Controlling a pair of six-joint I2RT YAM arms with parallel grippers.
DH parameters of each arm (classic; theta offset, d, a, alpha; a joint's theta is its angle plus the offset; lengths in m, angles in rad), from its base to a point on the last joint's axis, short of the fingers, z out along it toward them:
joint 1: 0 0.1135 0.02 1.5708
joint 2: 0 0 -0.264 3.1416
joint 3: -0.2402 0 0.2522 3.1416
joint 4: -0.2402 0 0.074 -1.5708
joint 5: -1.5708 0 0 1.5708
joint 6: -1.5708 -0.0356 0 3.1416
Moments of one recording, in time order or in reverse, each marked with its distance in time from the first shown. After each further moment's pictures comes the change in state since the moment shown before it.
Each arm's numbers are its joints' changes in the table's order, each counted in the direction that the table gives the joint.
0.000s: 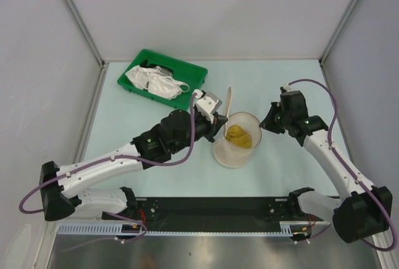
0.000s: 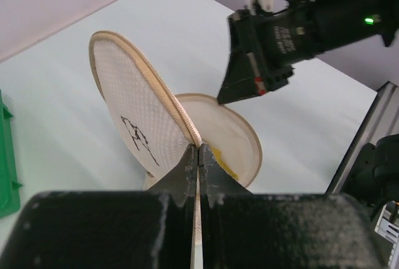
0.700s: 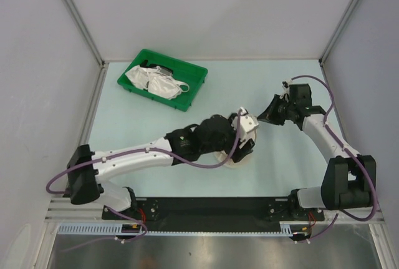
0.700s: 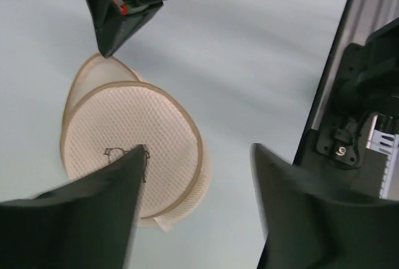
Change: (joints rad) left arm -0.119 -0.301 -0.174 -0.155 -0.134 -0.123; right arm -0.224 -0.249 -0.024 0.186 0.343 0.029
